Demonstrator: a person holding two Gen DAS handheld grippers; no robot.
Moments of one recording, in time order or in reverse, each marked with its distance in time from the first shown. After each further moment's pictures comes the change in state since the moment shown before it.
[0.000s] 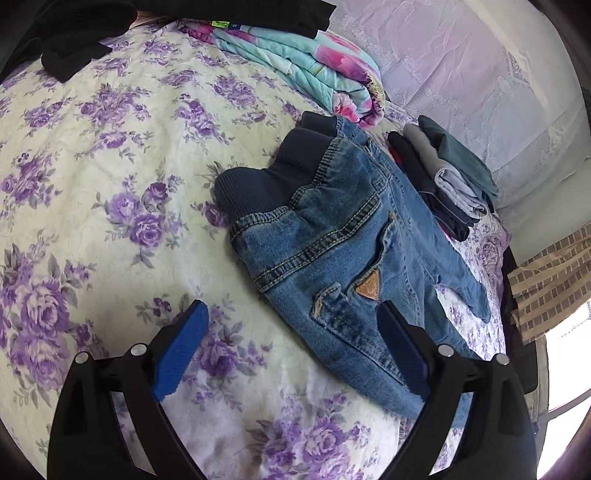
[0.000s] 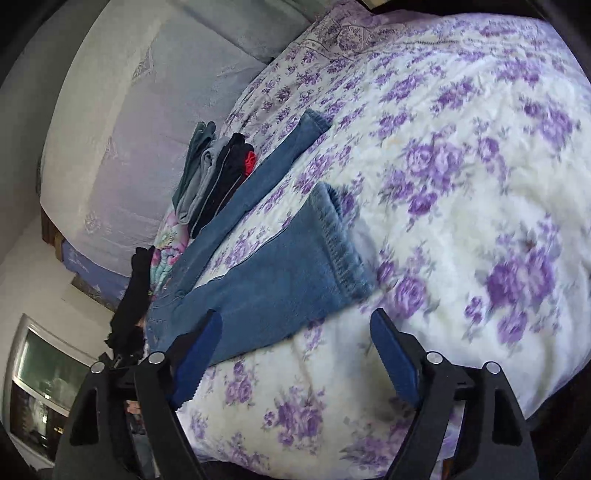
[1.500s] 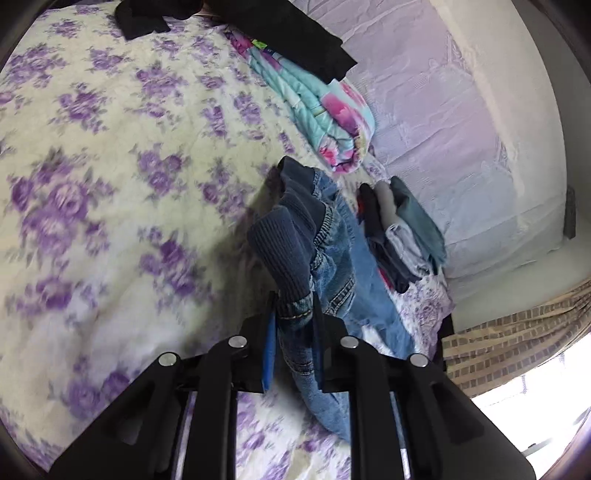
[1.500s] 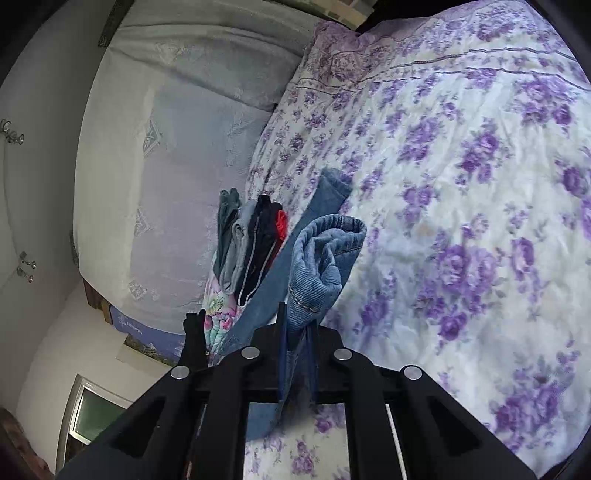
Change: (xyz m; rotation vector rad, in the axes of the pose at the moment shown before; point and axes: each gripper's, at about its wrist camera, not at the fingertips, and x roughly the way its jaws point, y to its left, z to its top) left arm -0.050 0.000 -0.035 -0.293 -0.120 -0.187; right arm -0.012 -0.018 0.073 0.169 -0.125 0.170
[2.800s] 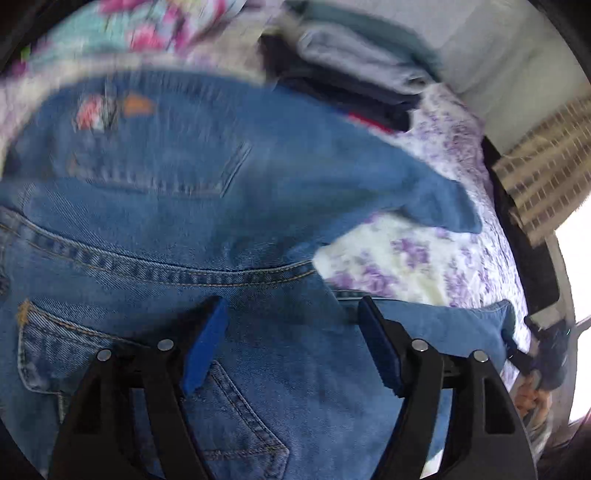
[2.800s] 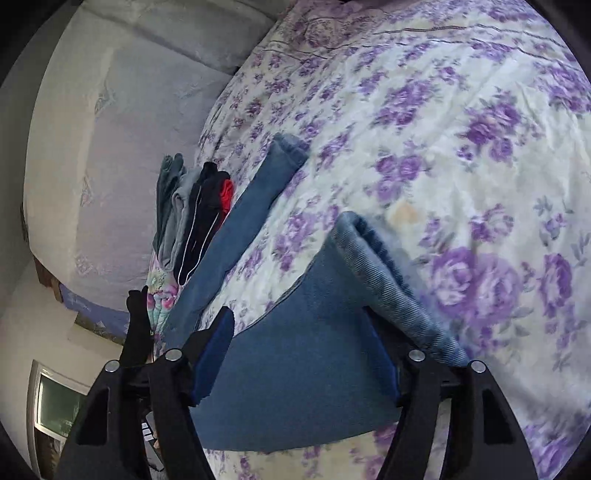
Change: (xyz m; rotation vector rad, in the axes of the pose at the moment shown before) left arm 0.206 -0.129 -0.065 0.574 0.408 0.162; right arm 0.060 -0.017 0.013 -0.042 0.113 -0.189
